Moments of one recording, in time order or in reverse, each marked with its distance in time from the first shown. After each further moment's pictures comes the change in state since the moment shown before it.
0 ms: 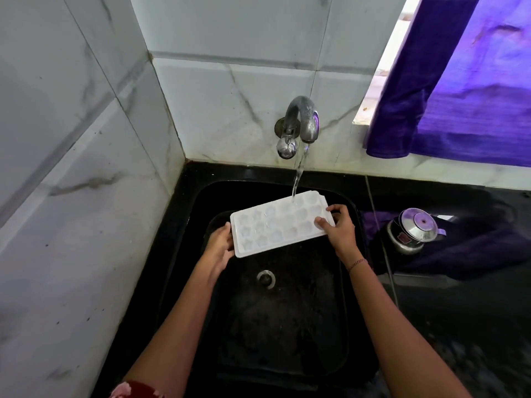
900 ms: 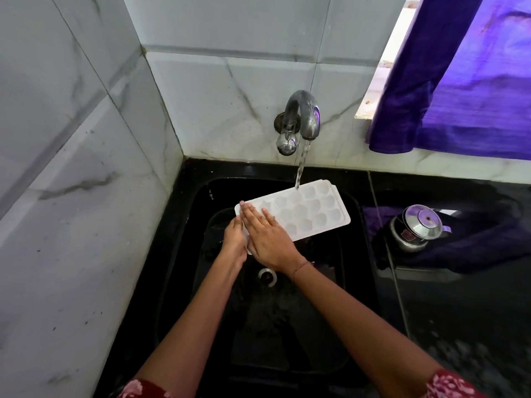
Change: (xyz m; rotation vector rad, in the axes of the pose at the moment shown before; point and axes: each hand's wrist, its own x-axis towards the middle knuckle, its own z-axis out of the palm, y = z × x) left_hand 0.005 -0.008 0.034 -0.071 -0.004 0.110; right_hand -0.040 -0.017 0.113 -1.098 -0.403 -0.950
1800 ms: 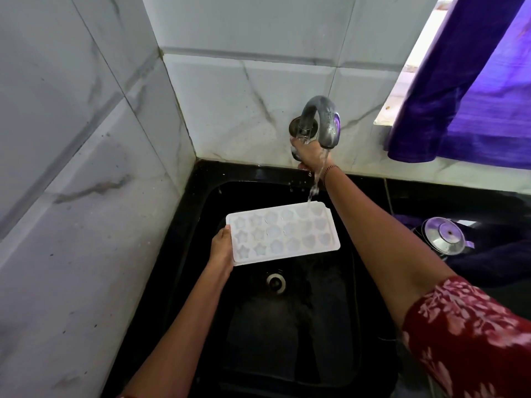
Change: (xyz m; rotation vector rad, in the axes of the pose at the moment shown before) left_hand 0.020 0.005 -0.045 0.143 0.146 -0.053; right_hand 0.132 0.138 -0.082 1.107 0.146 0.882
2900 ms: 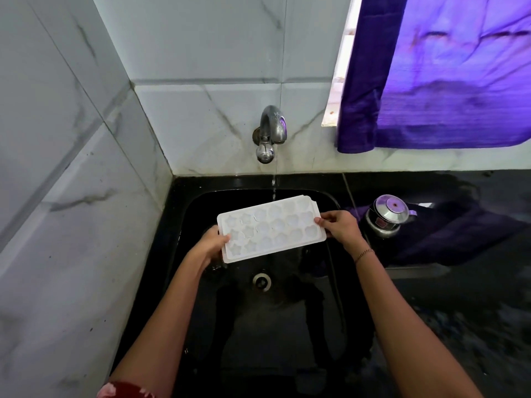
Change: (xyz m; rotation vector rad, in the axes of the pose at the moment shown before) left_hand -0.038 0.032 0.001 0.628 -0.294 0.154; right_hand -0.160 0.150 -0.086 0.001 0.130 0.067
